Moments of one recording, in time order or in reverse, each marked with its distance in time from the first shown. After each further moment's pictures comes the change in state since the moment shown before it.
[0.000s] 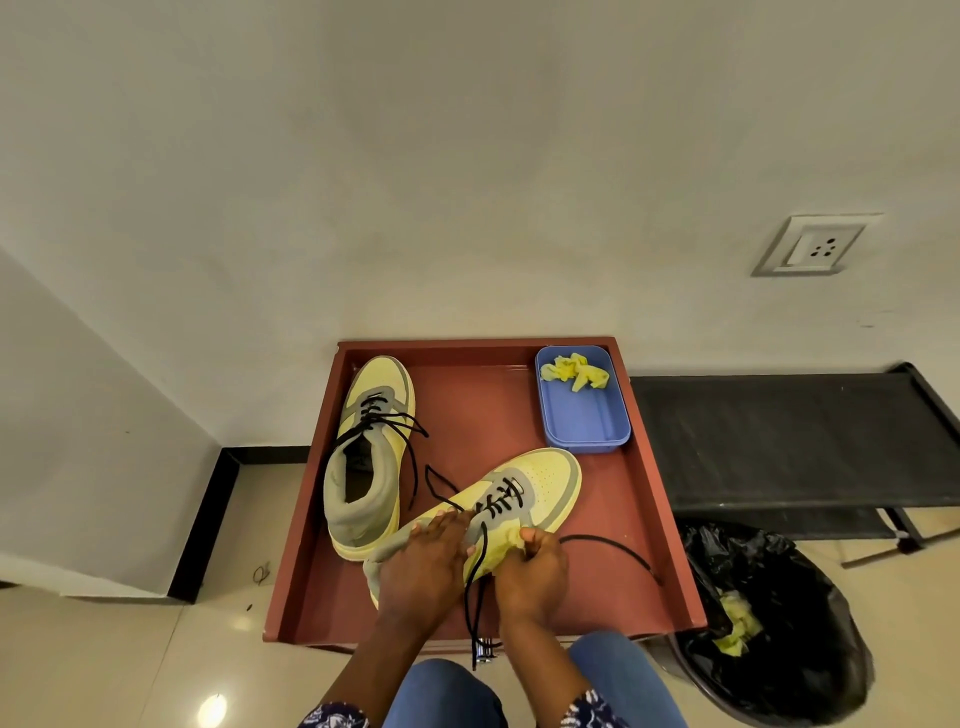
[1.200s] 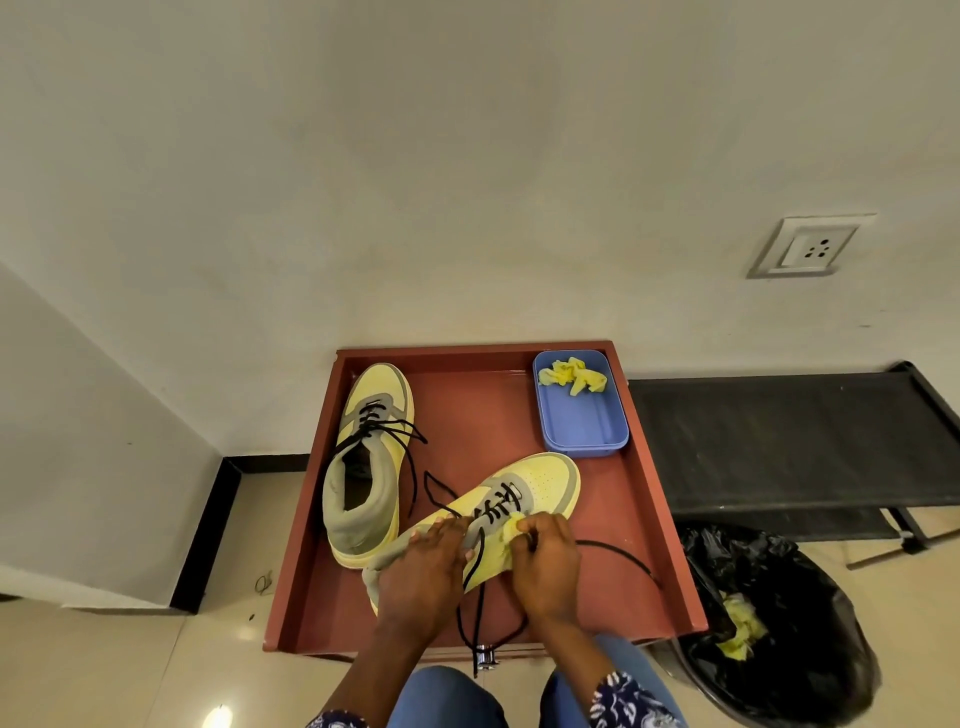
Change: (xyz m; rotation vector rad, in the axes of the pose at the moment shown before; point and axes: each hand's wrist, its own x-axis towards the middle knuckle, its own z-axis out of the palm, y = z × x) left_hand 0.000 0.002 -0.001 -0.035 0.019 -0.003; right_hand 0.028 0.003 -0.021 -0.229 -0.168 -0.549
